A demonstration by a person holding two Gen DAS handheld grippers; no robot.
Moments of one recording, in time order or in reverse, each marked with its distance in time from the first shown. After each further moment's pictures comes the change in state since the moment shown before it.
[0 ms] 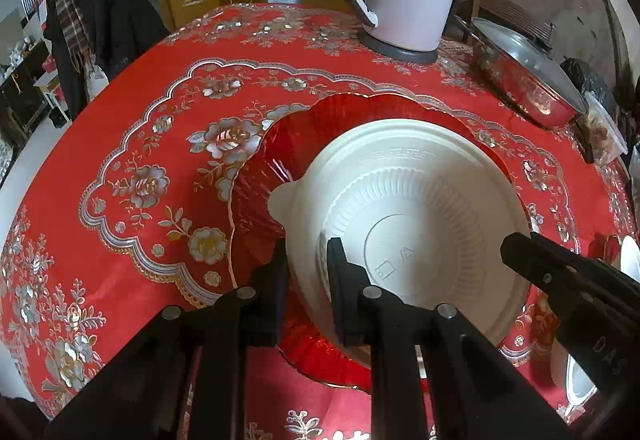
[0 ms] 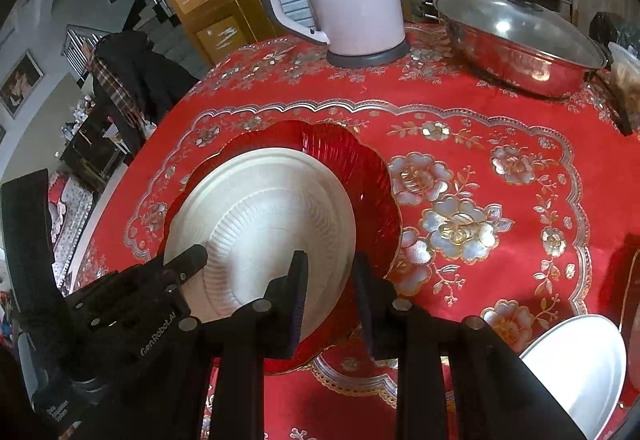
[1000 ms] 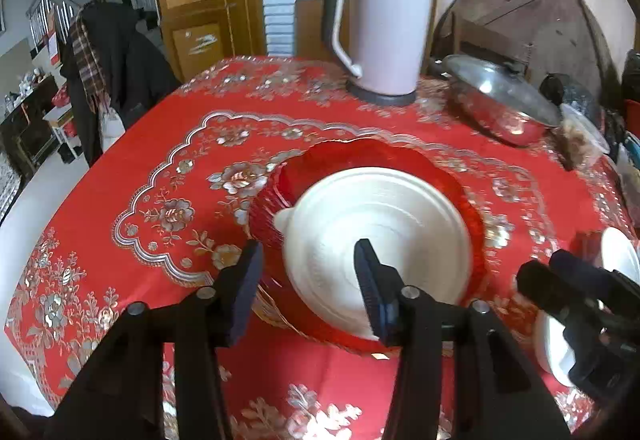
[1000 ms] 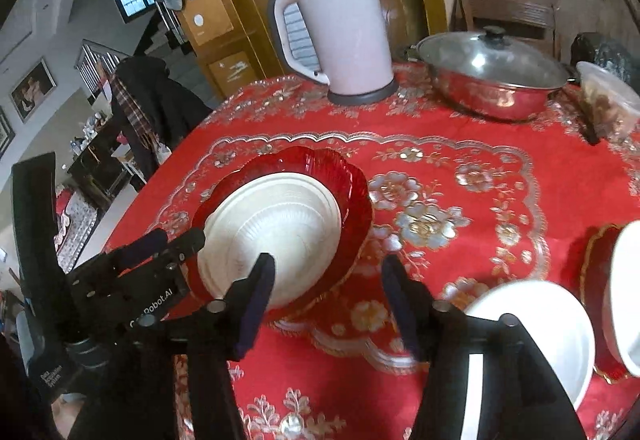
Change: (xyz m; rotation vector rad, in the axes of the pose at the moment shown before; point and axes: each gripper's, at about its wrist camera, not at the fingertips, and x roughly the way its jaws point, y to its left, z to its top) left arm -0.064 -0.009 -0.018 0.037 -0.180 0.004; right arm -0.073 -0.005 -0.037 -0.020 -0.157 0.014
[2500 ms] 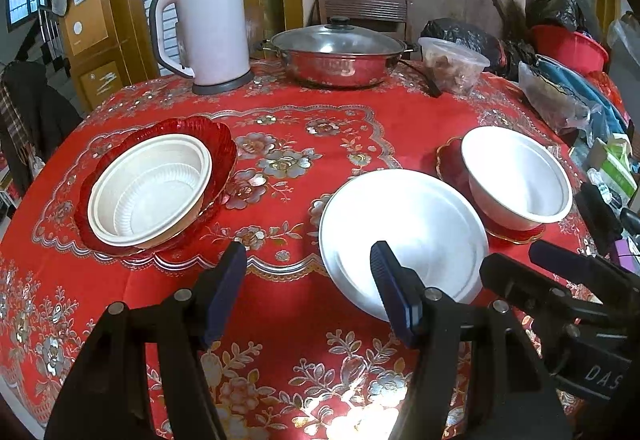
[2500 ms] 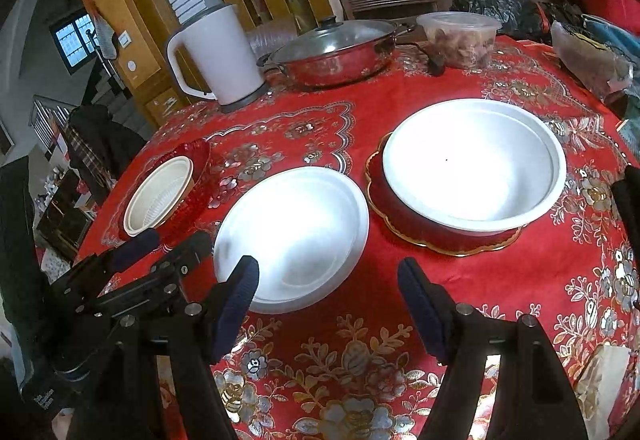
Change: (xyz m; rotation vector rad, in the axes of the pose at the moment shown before) left arm -0.052 -0.163 -0.078 0.233 -0.022 -0.203; right arm -0.107 -0.136 -0.098 0.197 -0.054 -0.154
